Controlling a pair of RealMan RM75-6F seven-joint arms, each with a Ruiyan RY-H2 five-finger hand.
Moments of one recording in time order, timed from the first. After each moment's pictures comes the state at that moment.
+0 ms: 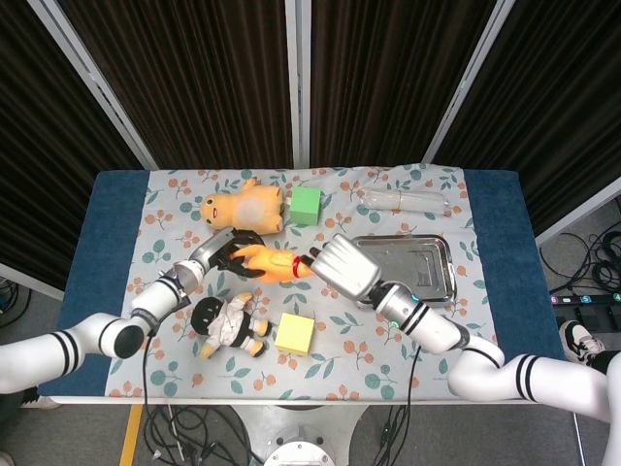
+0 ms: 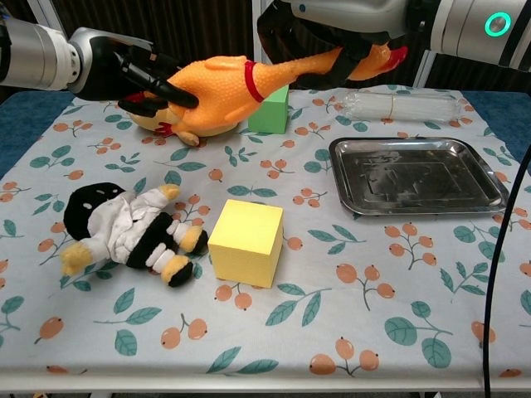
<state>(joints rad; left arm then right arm) -0.96 -1.32 -0.24 -1.47 0.89 0.46 -0.75 0.97 -1.34 0.18 -1.59 -1.45 0.92 -0.46</state>
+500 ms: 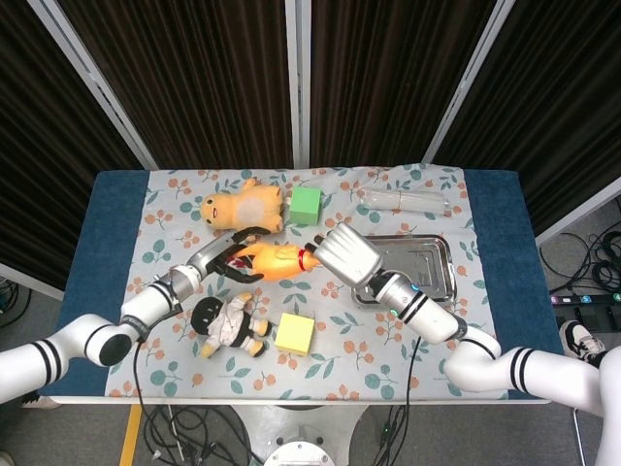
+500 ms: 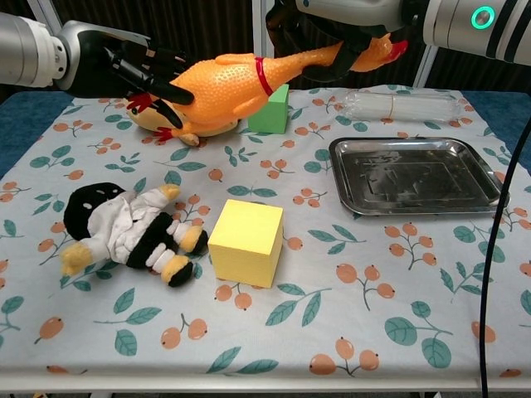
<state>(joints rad) -0.86 -1.30 -0.35 -1.52 1.16 0.39 -0.85 0.99 -1.37 0.20 -1.53 -1.41 0.90 -0.46</state>
